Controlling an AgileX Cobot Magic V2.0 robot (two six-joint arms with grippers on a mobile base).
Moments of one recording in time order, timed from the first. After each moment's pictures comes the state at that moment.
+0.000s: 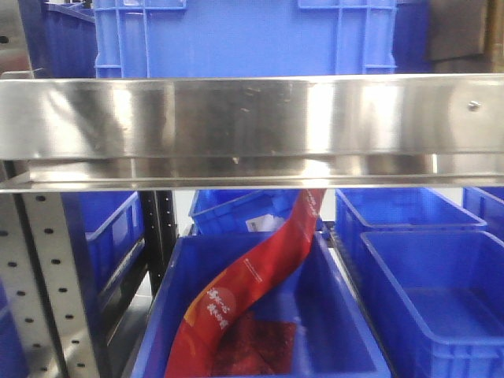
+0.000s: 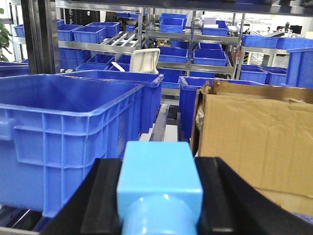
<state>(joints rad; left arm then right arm) -0.21 0.54 -0.63 -0.13 0.10 0.15 0.14 0.46 -0.62 0.04 0.22 -0.05</state>
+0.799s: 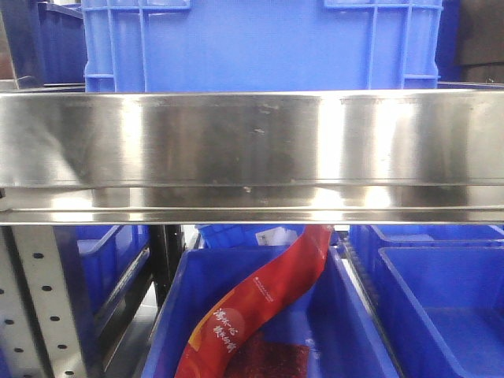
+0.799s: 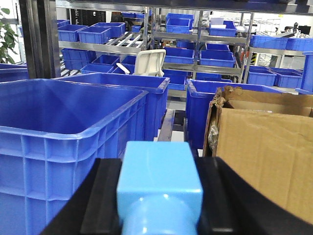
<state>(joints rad) -0.21 0.54 -0.63 -0.13 0.10 0.15 0.14 0.46 -0.62 0.04 0.22 -0.05</state>
